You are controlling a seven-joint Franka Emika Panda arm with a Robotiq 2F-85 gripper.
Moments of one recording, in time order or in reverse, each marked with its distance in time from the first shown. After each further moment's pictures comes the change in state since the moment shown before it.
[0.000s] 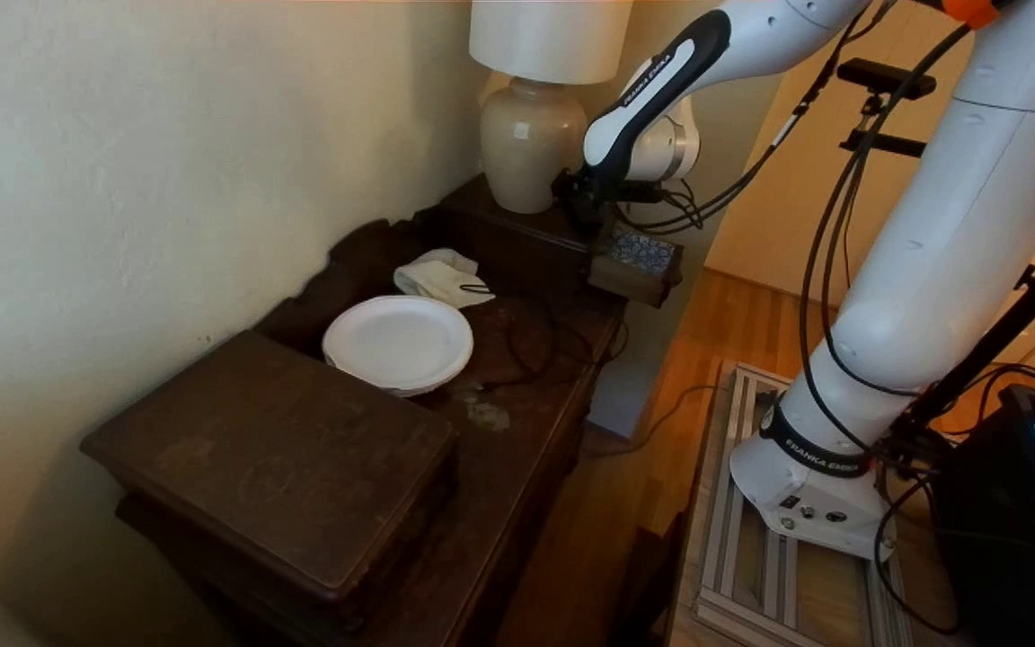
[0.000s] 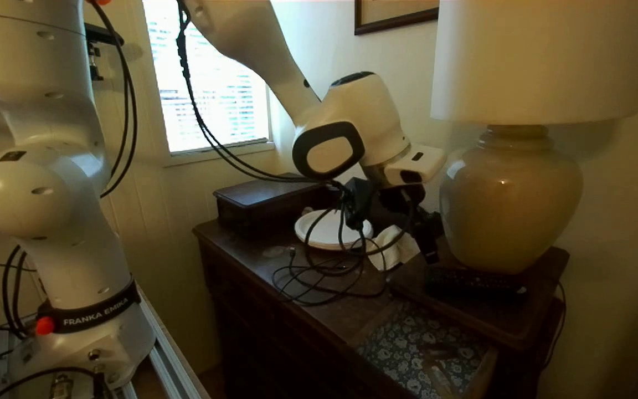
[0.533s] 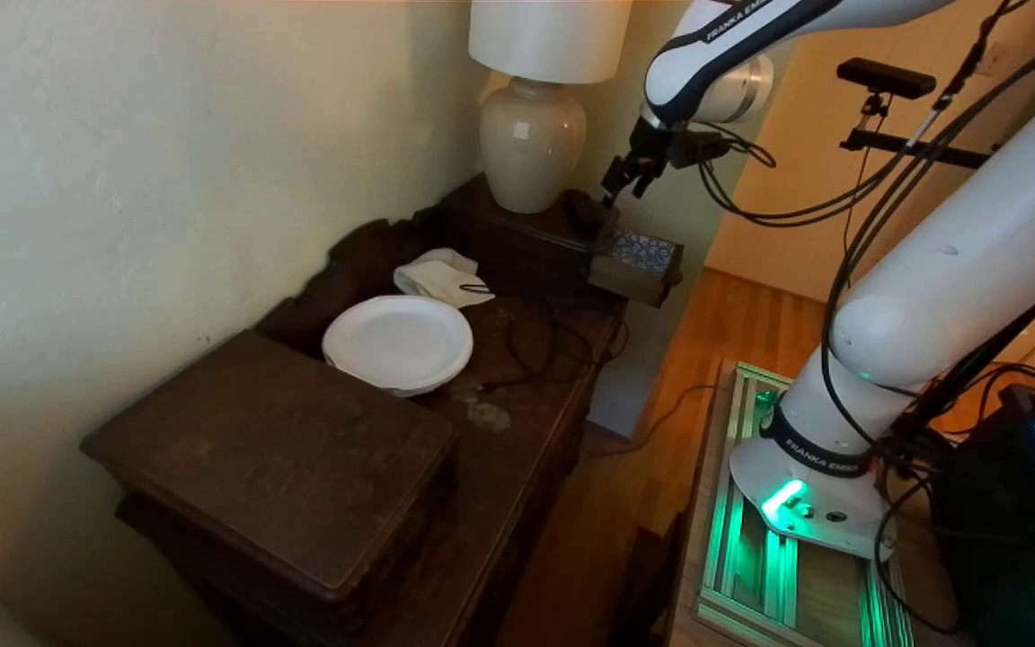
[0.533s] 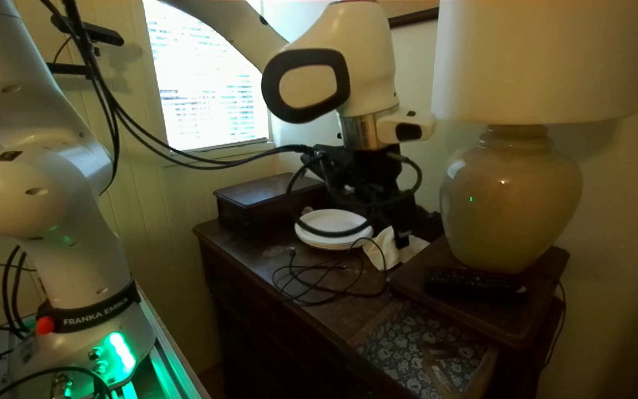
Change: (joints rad) arm -0.036 -0.325 -0.084 -0.063 -0.217 -0.510 -0.309
